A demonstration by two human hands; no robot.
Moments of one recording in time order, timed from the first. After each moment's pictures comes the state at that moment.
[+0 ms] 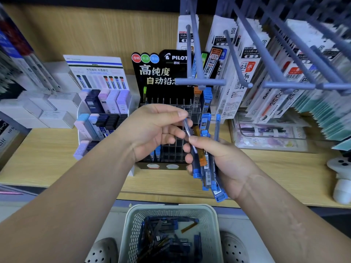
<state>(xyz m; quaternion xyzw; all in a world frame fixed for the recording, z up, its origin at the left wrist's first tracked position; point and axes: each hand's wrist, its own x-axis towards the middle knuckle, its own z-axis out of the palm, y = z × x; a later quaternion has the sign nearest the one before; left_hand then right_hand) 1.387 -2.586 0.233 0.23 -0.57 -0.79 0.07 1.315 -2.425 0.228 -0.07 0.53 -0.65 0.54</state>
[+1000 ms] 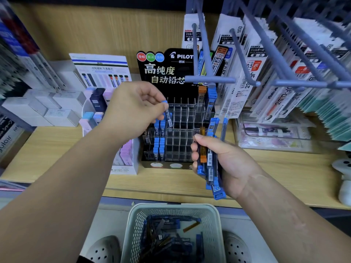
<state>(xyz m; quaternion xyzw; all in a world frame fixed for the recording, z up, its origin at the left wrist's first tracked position) 1.397 -2.622 0.234 0.27 -0.79 -0.49 0.26 1.314 -2.428 0.217 -0.01 0.53 -0.66 0.53</state>
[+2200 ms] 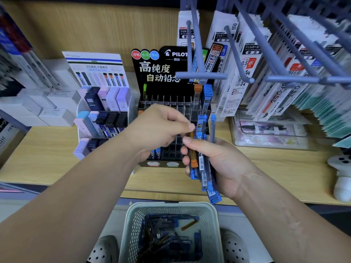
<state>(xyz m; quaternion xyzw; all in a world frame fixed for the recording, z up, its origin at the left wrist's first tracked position) 1.385 -2.577 0.231 0.27 -0.73 -0.62 0.05 1.320 -2.427 0.222 -0.06 0.55 -0.64 0.53</state>
